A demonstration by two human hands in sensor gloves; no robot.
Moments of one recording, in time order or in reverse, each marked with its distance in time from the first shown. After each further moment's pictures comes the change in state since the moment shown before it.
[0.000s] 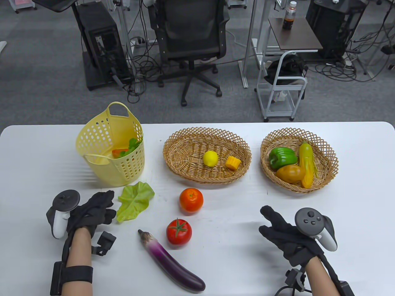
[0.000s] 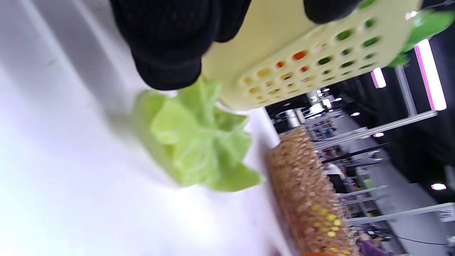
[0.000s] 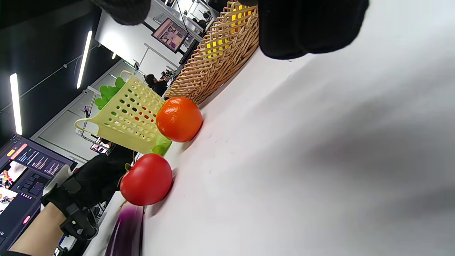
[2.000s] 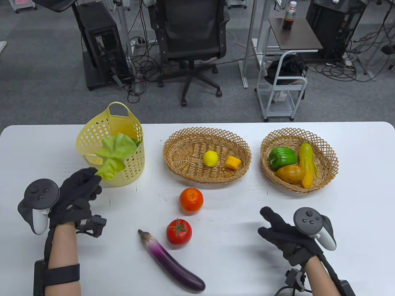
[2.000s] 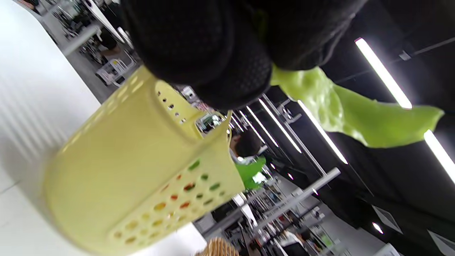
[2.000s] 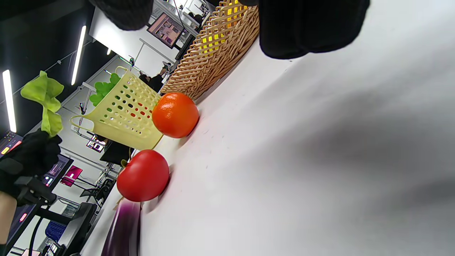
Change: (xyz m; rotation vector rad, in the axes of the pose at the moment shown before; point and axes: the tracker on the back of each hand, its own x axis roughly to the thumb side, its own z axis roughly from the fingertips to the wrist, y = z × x) left_hand 0.105 0.073 0.062 0.449 -0.314 -0.068; right_hand 0.000 0.002 -0.002 0.019 0.019 0.000
